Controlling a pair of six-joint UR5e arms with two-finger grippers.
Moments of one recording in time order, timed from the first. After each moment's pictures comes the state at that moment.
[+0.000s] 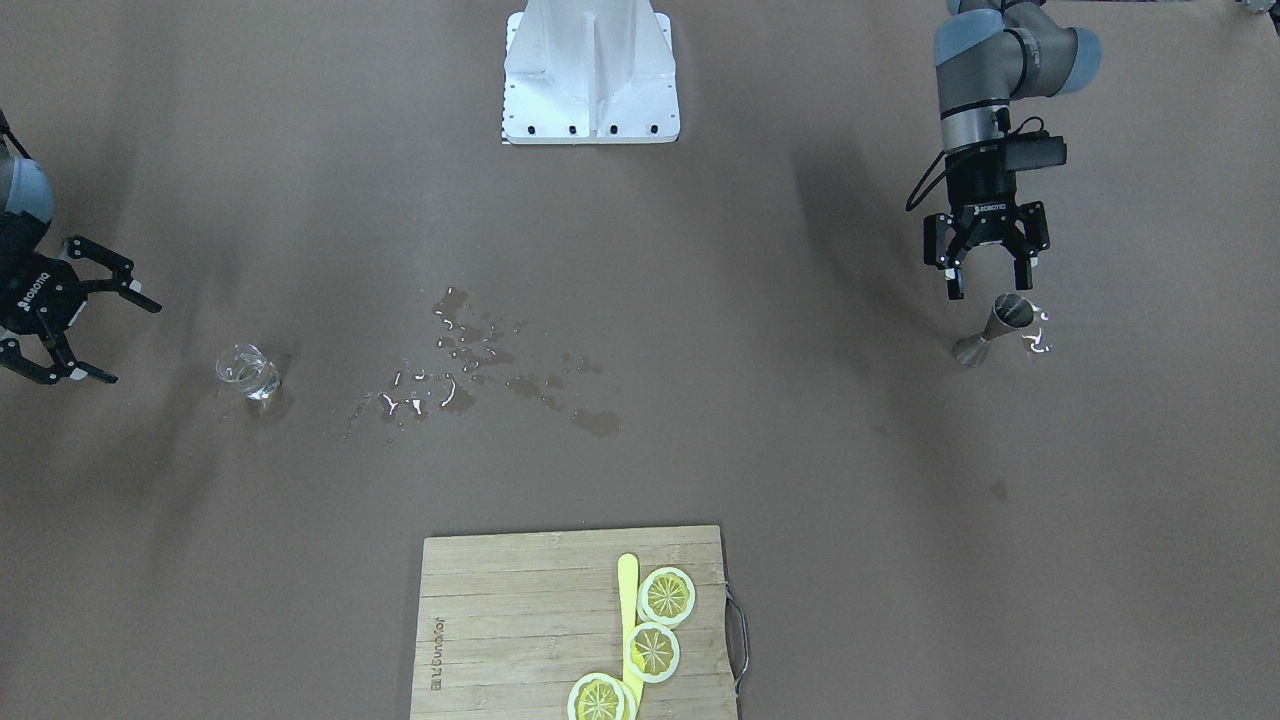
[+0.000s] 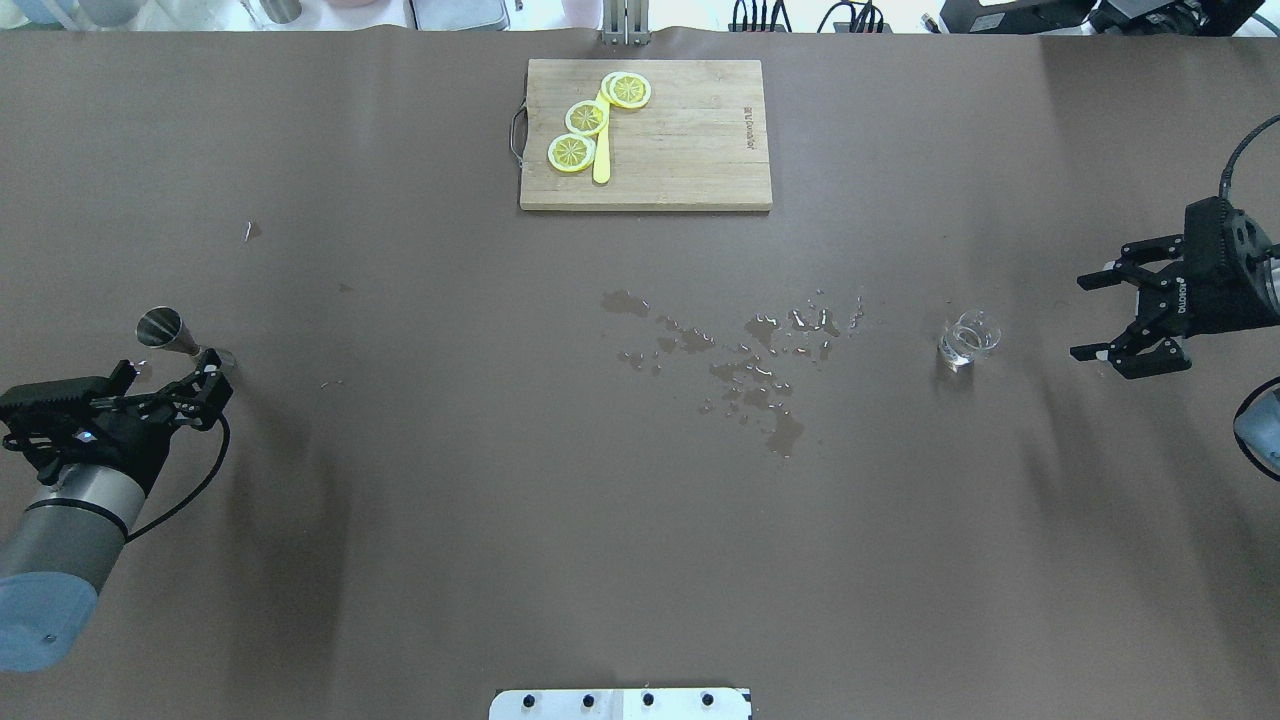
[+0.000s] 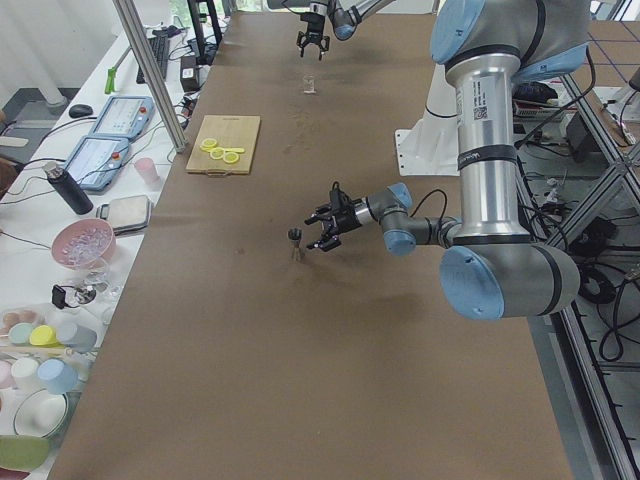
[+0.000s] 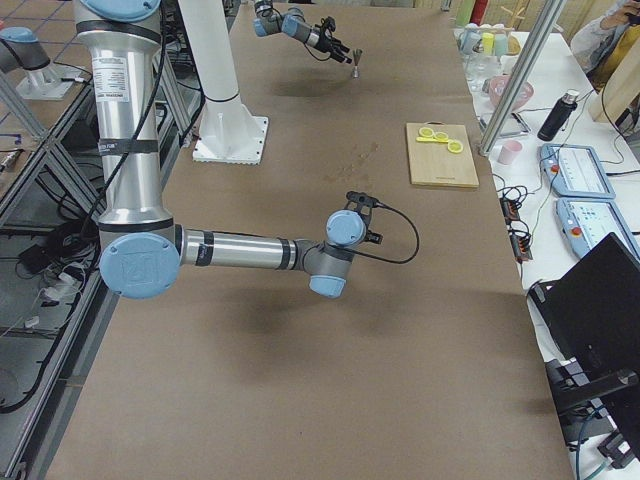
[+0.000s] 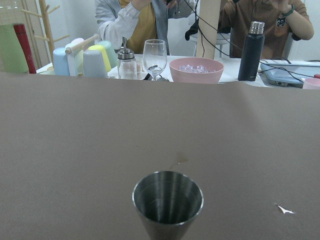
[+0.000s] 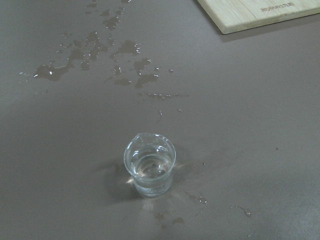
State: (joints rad) left arm -0.26 -1.38 -1.82 -2.36 -0.63 -1.50; right arm 1.06 -1.53 1.38 -0.19 2.40 -0.03
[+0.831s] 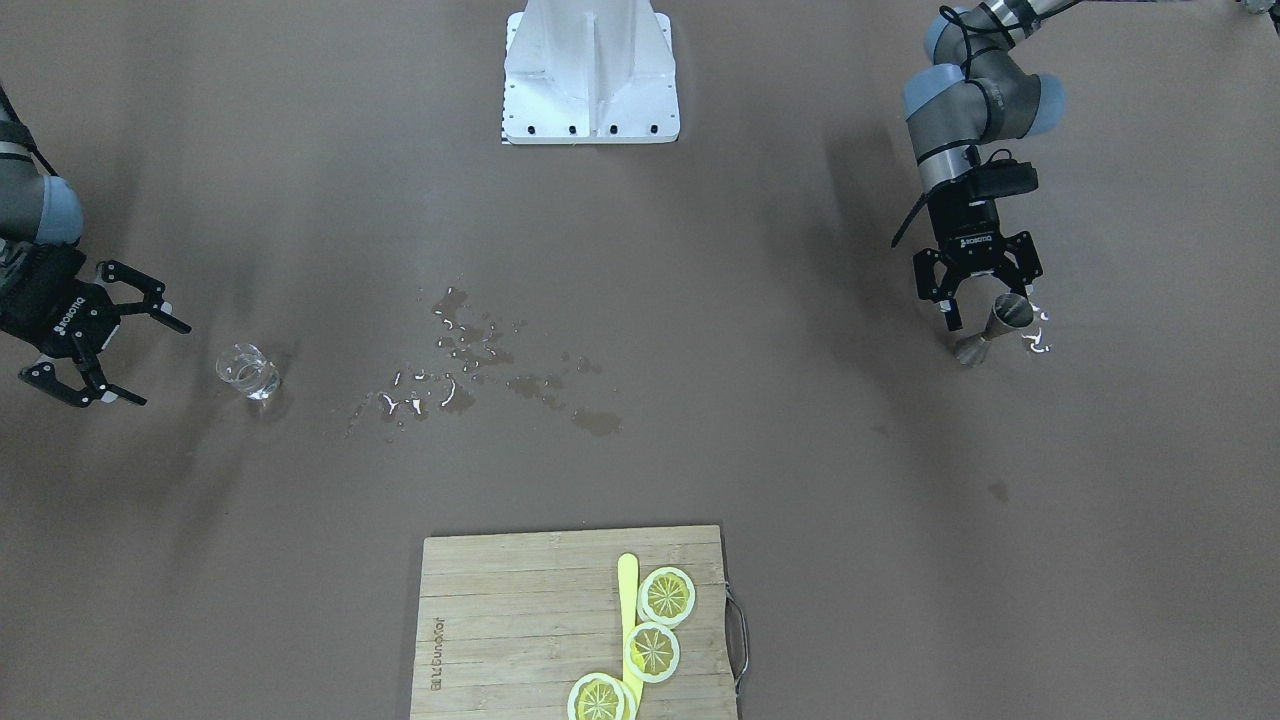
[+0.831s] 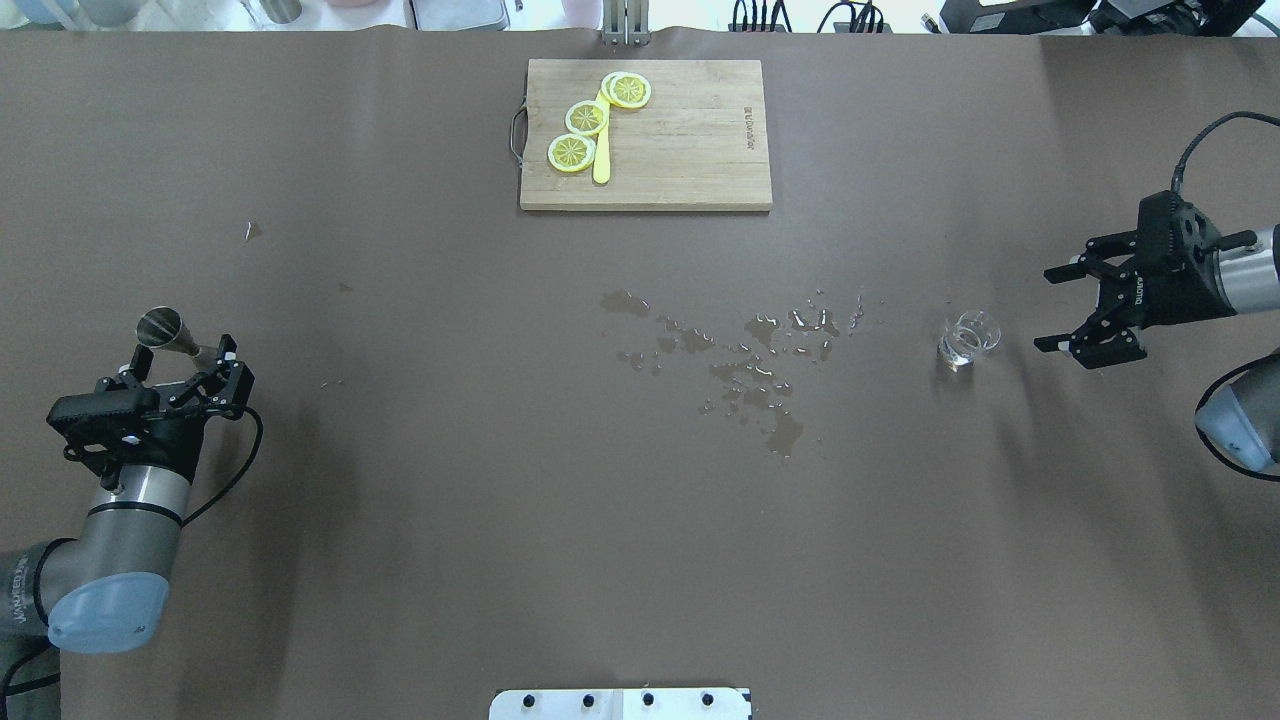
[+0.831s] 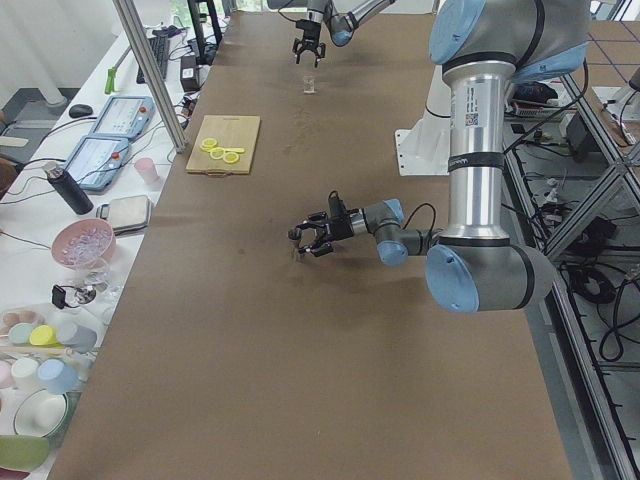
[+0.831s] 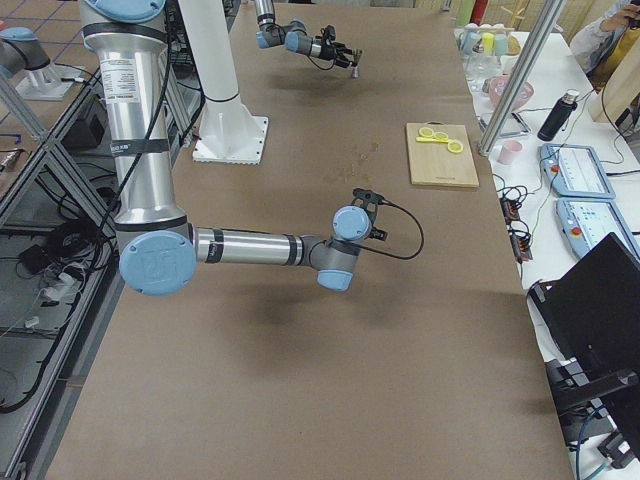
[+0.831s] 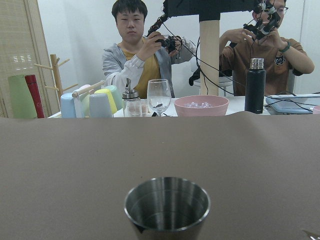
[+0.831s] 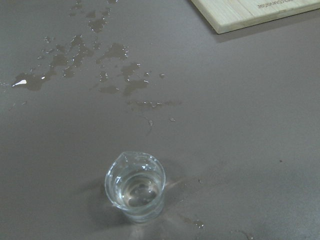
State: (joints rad) left arm -0.25 -1.49 -1.63 -2.38 -0.46 -1.50; right arm 1.02 -1.47 1.33 -0.18 2.37 0.01
